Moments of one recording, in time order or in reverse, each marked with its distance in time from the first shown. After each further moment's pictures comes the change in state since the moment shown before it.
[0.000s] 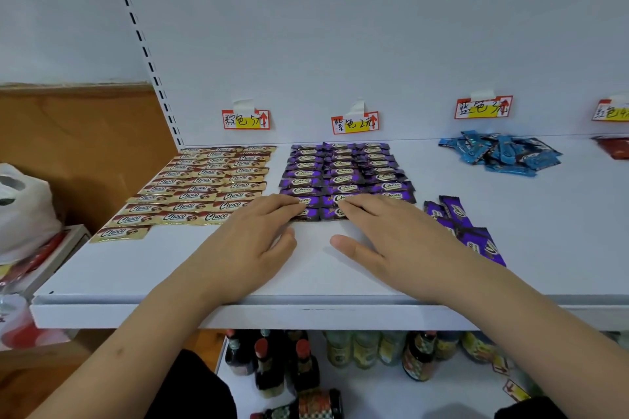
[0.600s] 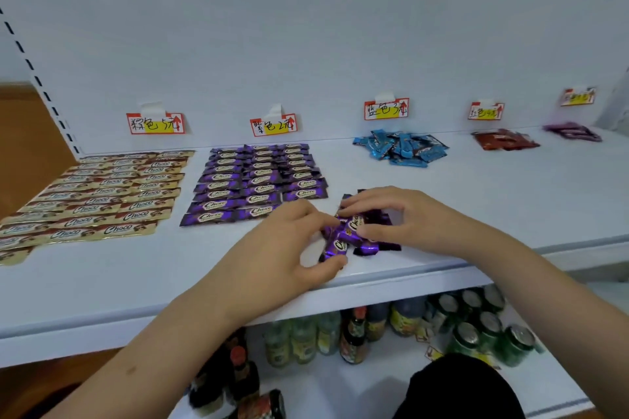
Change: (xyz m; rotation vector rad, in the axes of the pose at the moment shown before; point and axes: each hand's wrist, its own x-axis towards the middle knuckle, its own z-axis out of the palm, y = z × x) left_hand 0.034 0.111 0.037 -0.207 0.003 0.261; right_hand -0.067 0.109 -0.016 0.615 0.053 0.105
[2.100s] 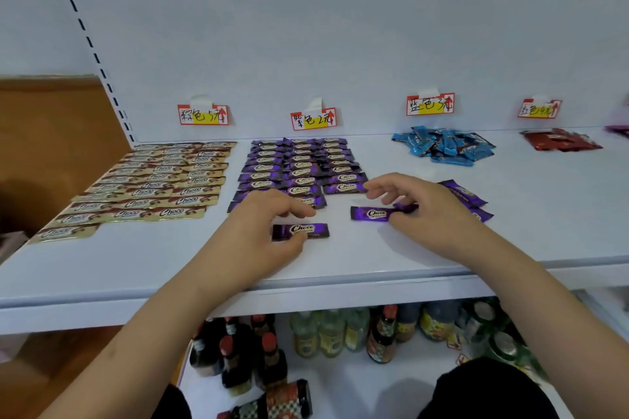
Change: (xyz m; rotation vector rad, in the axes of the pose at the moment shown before) left_hand -0.036 -0.042 -0.035 -0.089 0.114 -0.309; right_hand 0.022 -0.019 0.033 0.006 0.211 0.033
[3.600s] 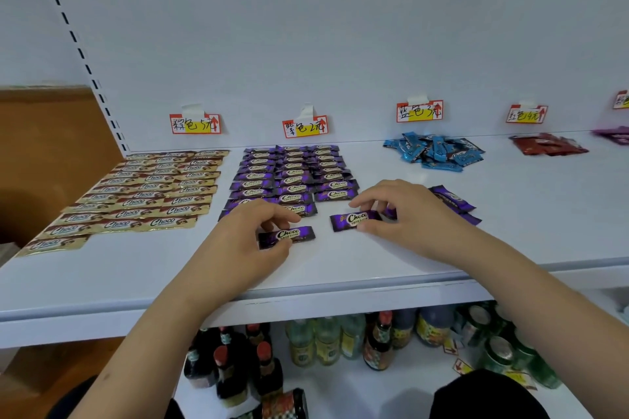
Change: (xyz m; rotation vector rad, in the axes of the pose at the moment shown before) left_hand -0.002 -0.002 0.002 -0.108 0.041 -0.058; right_hand 0.012 -0.001 -0.003 -0.231 -0.070 -0.071
